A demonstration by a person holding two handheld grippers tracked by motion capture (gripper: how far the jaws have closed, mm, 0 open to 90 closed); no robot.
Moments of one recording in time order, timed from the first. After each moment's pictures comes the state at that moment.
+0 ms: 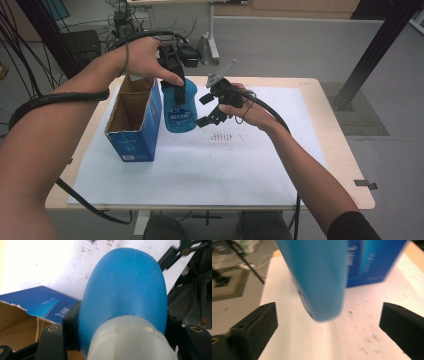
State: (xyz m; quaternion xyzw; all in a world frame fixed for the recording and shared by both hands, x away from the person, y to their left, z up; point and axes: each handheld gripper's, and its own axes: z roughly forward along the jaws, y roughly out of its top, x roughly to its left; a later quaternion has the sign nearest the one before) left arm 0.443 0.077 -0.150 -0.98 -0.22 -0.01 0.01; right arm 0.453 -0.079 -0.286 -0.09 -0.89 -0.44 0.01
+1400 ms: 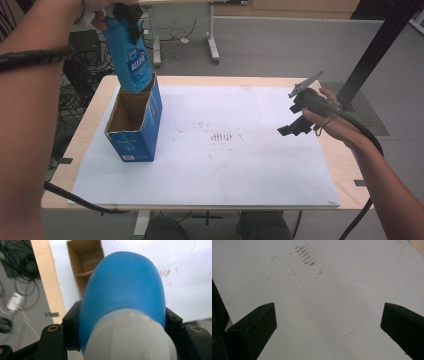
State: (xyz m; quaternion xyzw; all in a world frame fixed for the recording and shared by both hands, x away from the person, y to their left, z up) left arm 0.450 0.182 -0.009 -0.76 -0.65 -0.06 -0.06; right arm 0.404 -0.270 -0.272 -0.28 -0.92 -0.27 -0.09
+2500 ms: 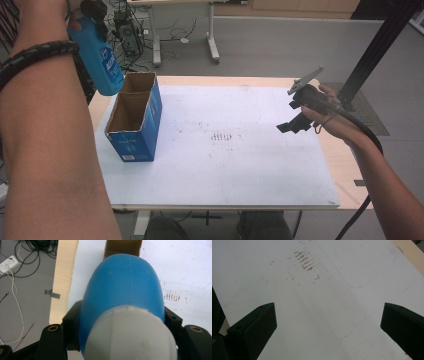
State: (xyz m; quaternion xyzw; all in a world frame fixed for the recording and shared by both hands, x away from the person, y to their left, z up) left arm 0.449 0.240 -0.024 -0.64 -0.76 -0.06 -0.06; right arm 0.403 -0.265 -0.262 -0.27 -0.92 -0.27 -0.10
